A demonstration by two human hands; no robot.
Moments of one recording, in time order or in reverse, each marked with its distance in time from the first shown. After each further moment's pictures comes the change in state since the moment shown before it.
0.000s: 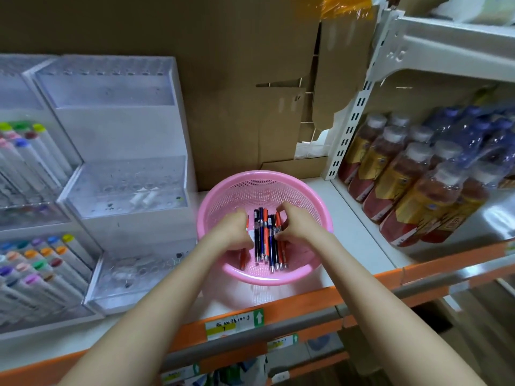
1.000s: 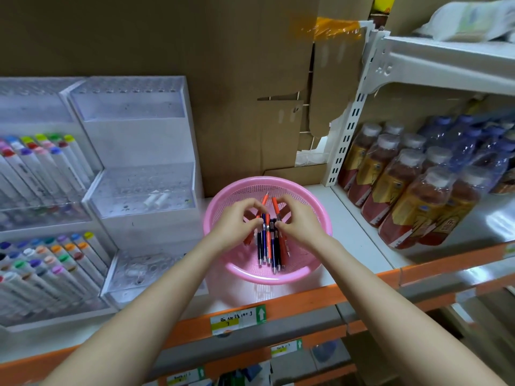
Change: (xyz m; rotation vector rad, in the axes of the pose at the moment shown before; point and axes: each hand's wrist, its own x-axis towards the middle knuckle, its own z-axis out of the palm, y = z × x) left_hand -0.015 -0.003 -0.003 -0.430 0.297 0.348; right_hand -0.016 -0.004 -0.003 0.139 0.258 -0.249
